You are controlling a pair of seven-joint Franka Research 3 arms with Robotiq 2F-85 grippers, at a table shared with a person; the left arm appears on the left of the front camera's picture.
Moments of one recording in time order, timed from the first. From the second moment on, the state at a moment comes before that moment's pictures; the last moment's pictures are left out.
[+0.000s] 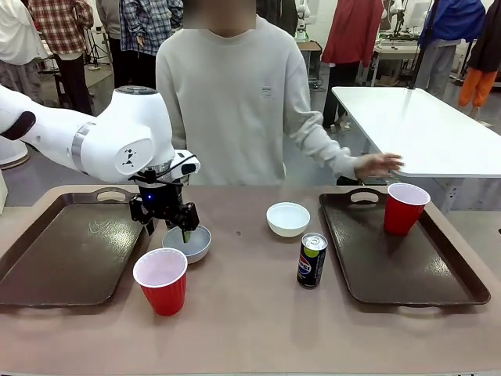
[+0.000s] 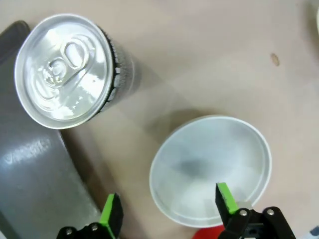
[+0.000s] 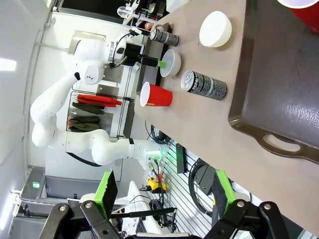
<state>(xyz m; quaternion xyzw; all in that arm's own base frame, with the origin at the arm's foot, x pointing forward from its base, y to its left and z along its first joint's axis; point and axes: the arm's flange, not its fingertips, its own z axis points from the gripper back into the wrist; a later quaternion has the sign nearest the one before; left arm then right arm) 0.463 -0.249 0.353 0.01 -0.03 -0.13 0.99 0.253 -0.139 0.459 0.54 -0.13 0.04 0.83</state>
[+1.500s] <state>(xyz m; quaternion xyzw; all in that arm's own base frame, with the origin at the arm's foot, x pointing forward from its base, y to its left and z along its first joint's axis) 0.415 -0.212 0.408 0.01 -0.07 -0.10 0.99 0.253 -0.139 0.458 0.54 -0.13 0.04 0.83</state>
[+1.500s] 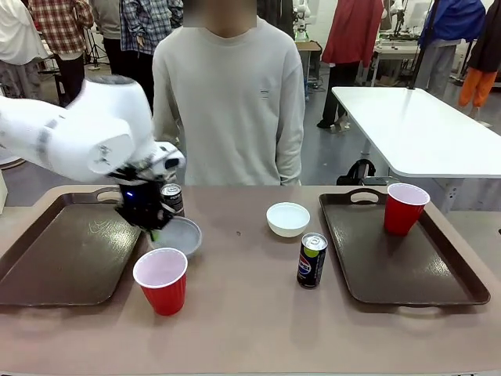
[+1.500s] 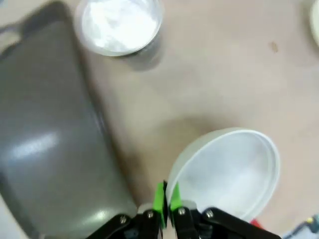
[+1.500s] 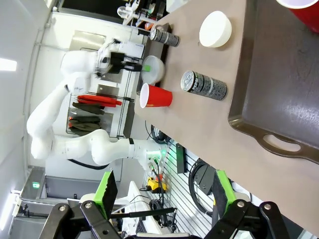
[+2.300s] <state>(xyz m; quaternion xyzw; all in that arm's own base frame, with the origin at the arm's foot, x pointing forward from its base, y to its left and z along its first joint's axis) 0.364 -0.046 0.486 -0.02 -0.09 -0.03 1.00 0.253 -0.139 0.459 0.54 -0.13 0.04 0.83</state>
